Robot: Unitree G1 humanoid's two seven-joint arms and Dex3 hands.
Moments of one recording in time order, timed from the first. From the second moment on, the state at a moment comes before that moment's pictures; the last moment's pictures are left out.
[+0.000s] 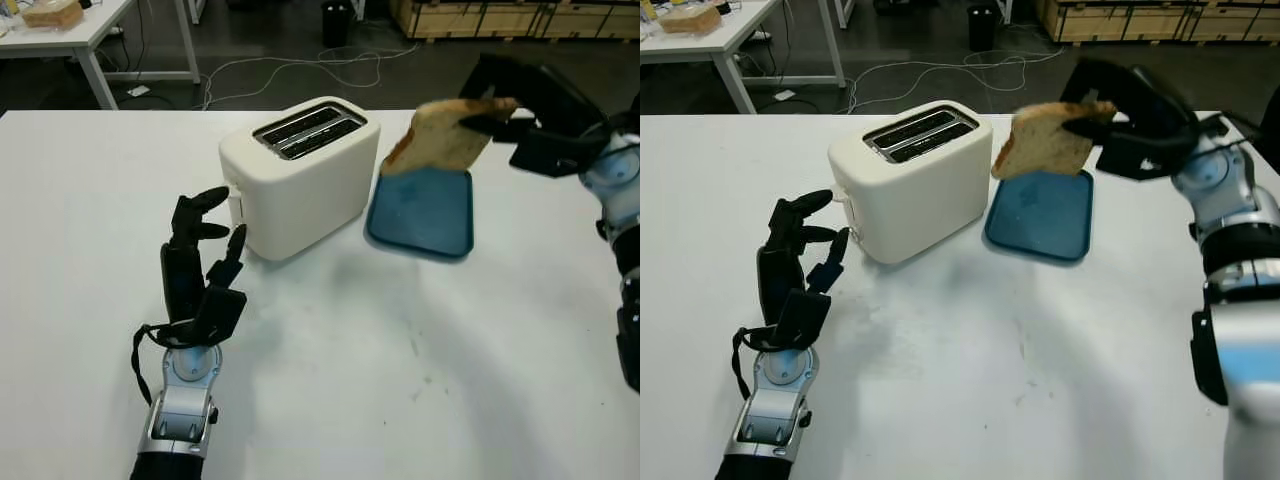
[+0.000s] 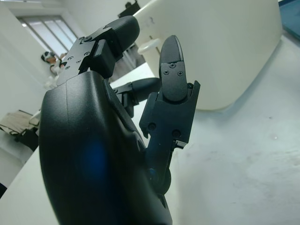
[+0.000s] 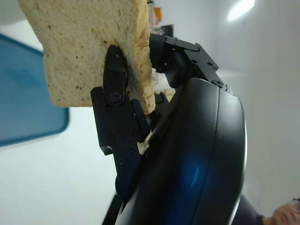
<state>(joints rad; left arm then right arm) -0.05 -0.01 0.00 0.04 0.27 -0.29 0.32 -1.12 -0.67 0.14 1.12 -0.35 -0.67 0.23</state>
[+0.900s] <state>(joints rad) -0.05 -0.01 0.00 0.04 0.28 -0.29 0.32 -1.52 -0.49 0.29 1.24 -0.49 -0.57 0.24</state>
